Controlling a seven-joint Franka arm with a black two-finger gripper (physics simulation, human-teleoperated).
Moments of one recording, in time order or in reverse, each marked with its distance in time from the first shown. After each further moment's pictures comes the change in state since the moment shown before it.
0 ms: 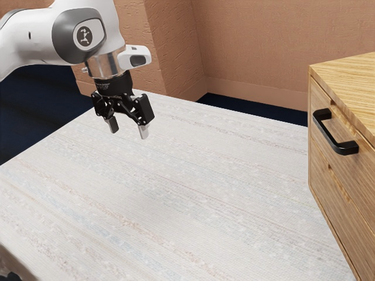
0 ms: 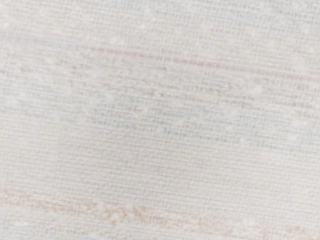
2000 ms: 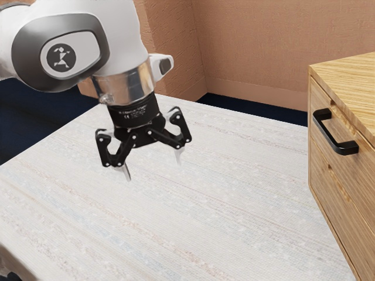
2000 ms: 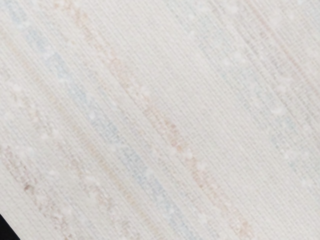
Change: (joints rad) arm -0.088 -0.353 -0.325 -0.327 0.068 0.032 -1.170
